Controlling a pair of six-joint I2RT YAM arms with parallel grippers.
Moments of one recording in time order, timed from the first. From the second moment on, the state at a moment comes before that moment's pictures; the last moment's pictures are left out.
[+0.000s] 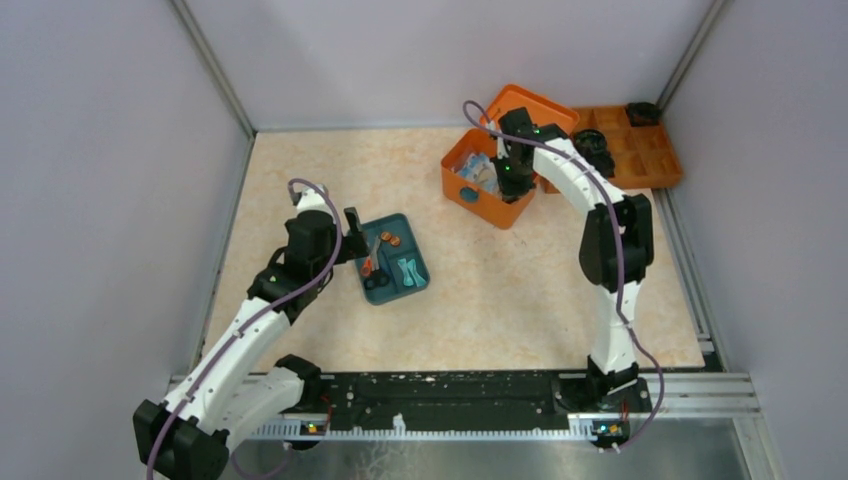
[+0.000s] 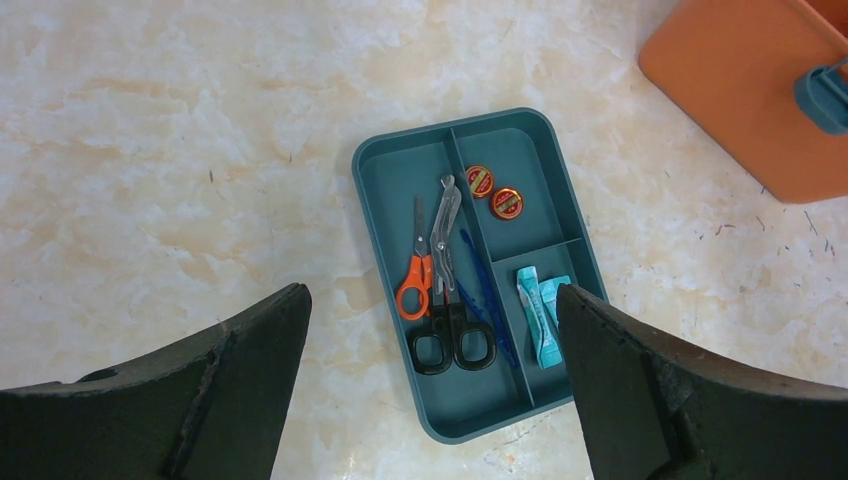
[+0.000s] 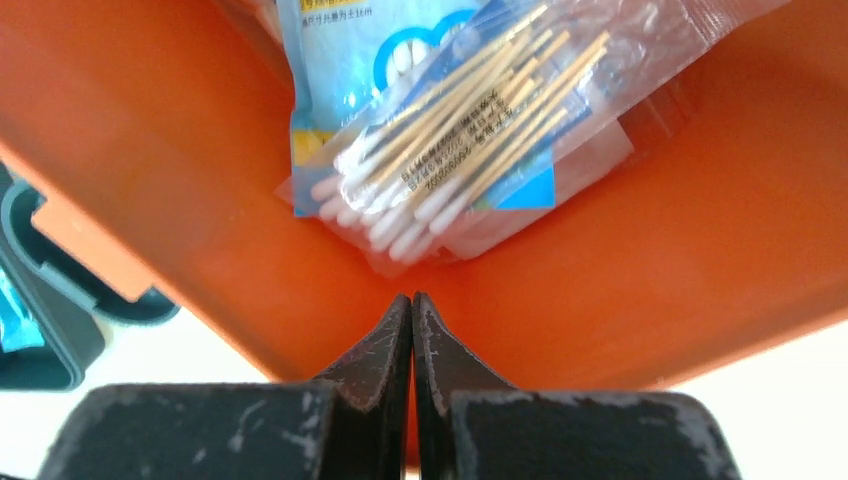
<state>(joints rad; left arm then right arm) -0.44 0.88 0.74 -0.38 -0.35 -0.42 0.37 2.11 1.91 -0.98 -0.03 0.09</state>
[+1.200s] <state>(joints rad) -0.42 0.82 0.74 -0.39 -0.38 -0.45 0.71 1.59 1.56 -0.78 -0.04 0.36</state>
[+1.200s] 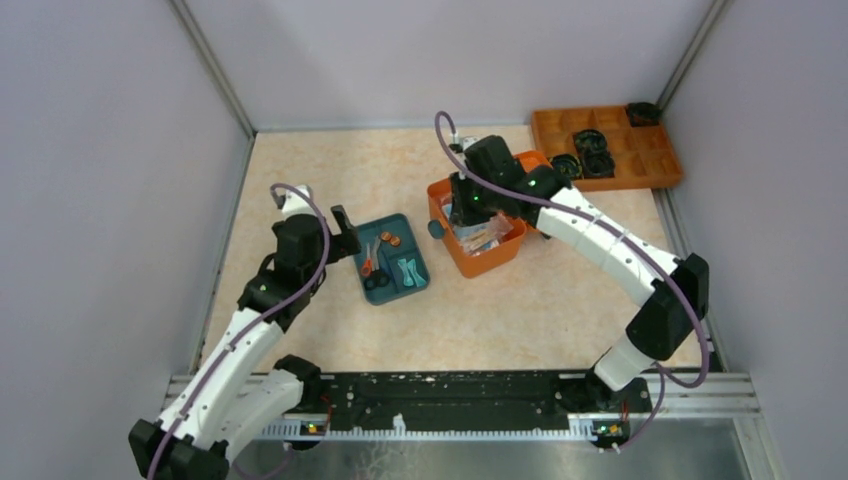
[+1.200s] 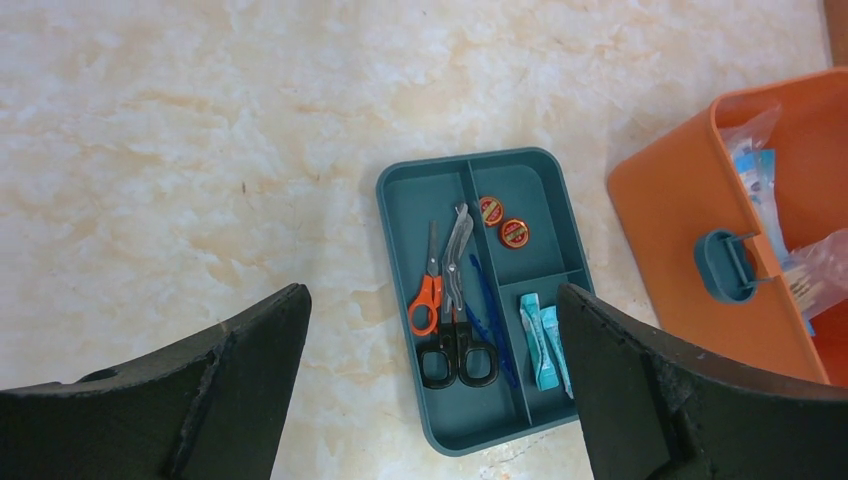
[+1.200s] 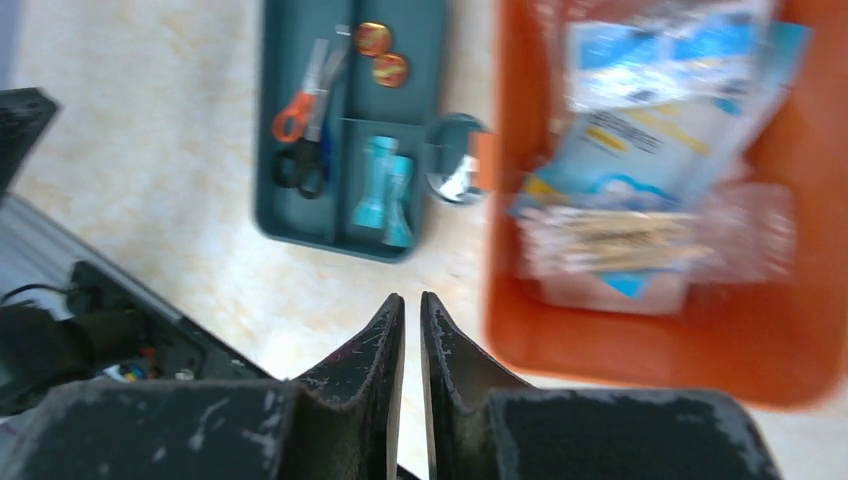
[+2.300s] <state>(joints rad) -0.42 0.62 0.74 -0.50 -0.50 -0.47 0.95 2.16 1.74 -0.52 -0.05 0.53</state>
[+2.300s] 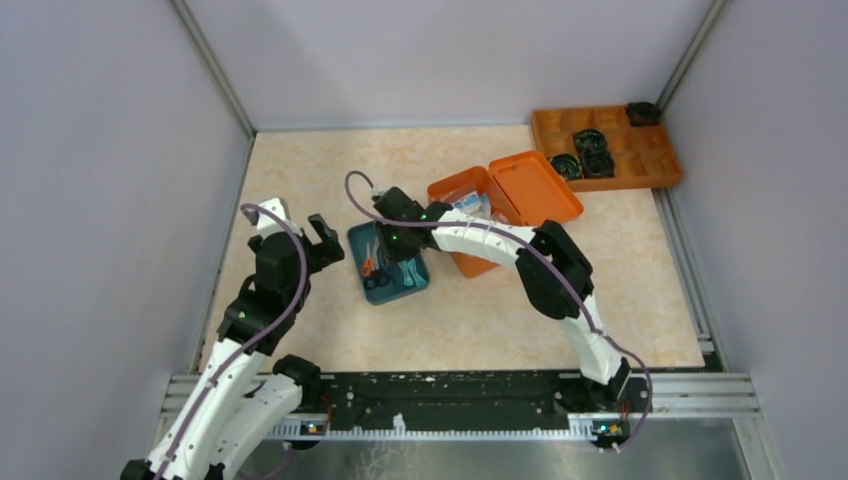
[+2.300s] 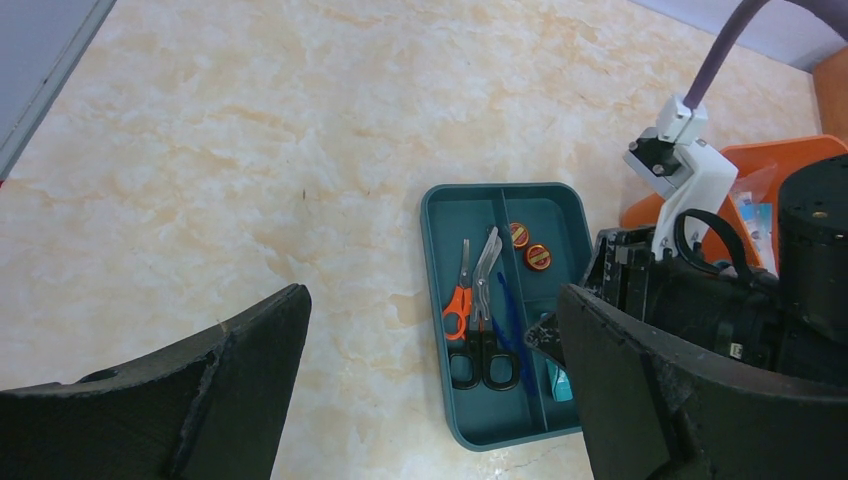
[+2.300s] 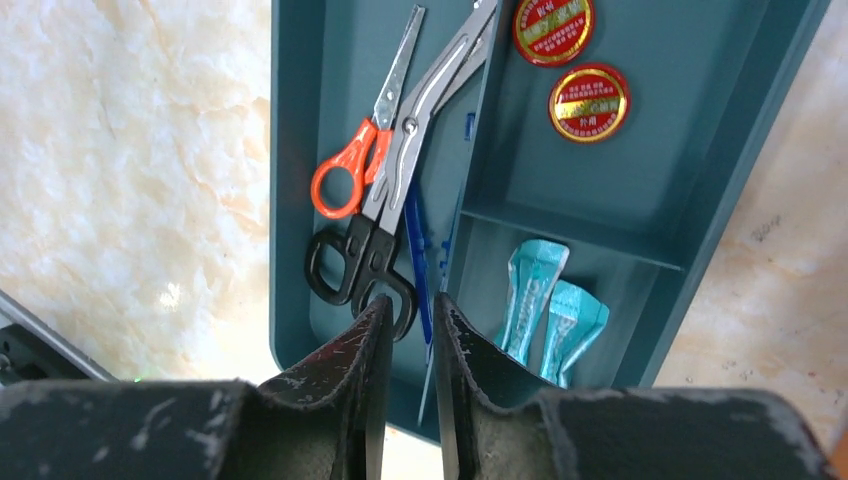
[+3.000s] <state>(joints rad) -0.42 0.62 0.74 -0.50 -0.50 -0.47 0.95 2.27 1.87 -0.57 0.01 0.49</state>
